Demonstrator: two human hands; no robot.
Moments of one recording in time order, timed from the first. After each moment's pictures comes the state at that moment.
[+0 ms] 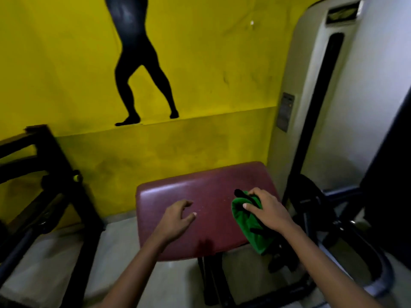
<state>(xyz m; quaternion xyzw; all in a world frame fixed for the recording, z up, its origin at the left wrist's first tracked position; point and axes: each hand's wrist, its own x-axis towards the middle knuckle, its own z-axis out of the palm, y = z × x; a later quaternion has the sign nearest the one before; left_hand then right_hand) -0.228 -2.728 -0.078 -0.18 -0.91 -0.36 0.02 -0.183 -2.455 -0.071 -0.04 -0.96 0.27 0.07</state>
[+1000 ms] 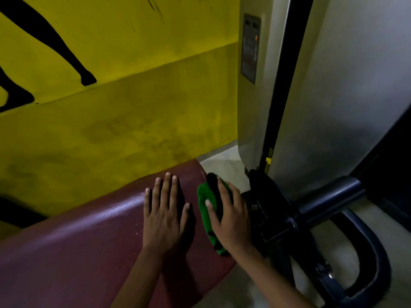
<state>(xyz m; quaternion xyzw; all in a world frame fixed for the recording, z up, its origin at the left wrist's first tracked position) -0.403 -2.448 -0.189 -0.24 -0.96 -0.03 0.16 -0.351 -2.295 -0.213 -0.11 -0.90 0.34 0.25</state>
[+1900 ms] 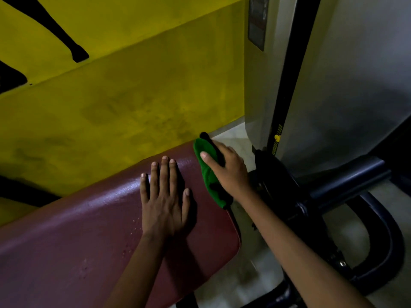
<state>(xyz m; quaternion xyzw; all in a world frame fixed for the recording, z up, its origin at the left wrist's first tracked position) -0.404 -2.440 -0.195 -0.20 -0.96 0.02 0.18 -0.418 -2.262 -0.202 -0.09 -0.82 0.55 0.12</state>
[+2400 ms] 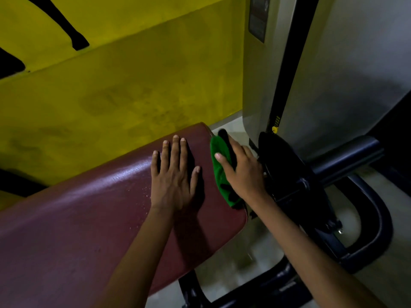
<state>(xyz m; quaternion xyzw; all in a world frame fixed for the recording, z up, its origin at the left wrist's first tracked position) -0.406 -2.452 -0.186 -0.25 -0.96 0.02 0.15 -0.363 -2.281 -0.202 -0.13 -0.90 0.38 0.17</state>
